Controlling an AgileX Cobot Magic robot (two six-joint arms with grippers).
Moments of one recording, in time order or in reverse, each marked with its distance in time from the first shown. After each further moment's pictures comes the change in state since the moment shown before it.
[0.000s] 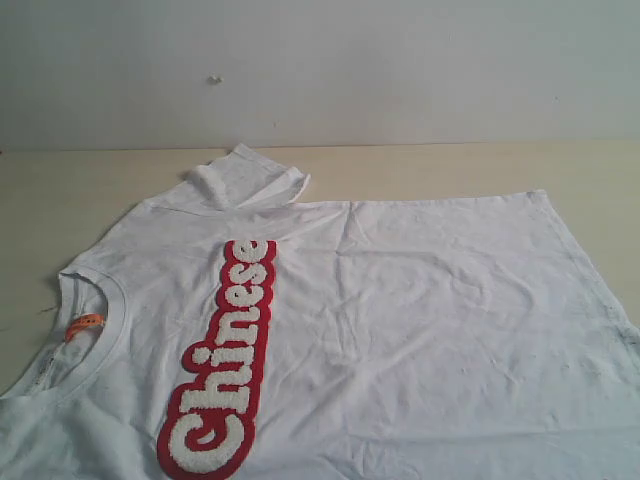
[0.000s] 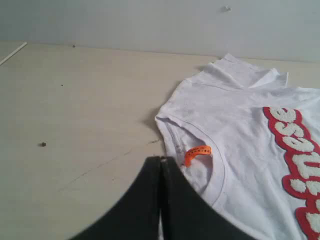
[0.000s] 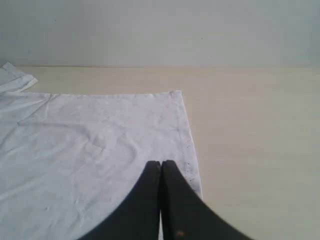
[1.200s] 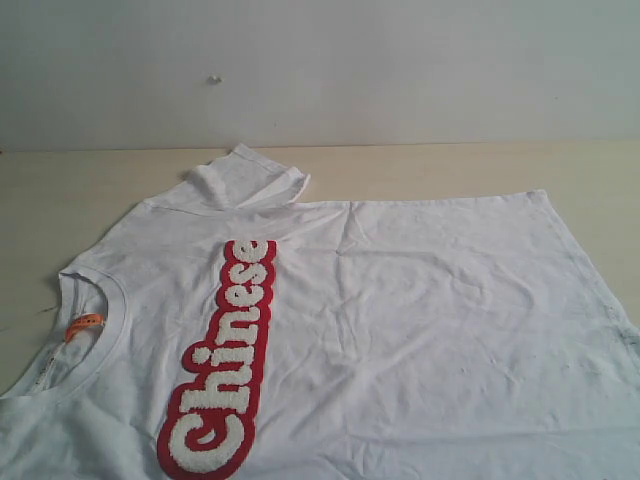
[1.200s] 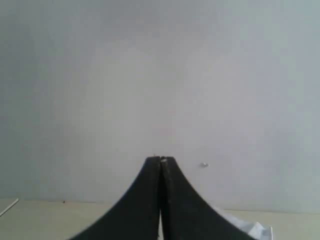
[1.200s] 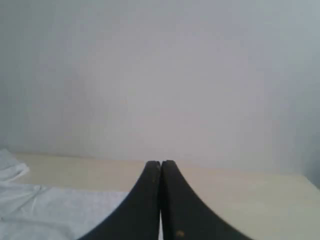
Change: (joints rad) left arm 0.000 0.000 0.000 0.000 -0.532 0.000; right arm 0.000 0.000 0.000 -0.047 -0.341 -0.037
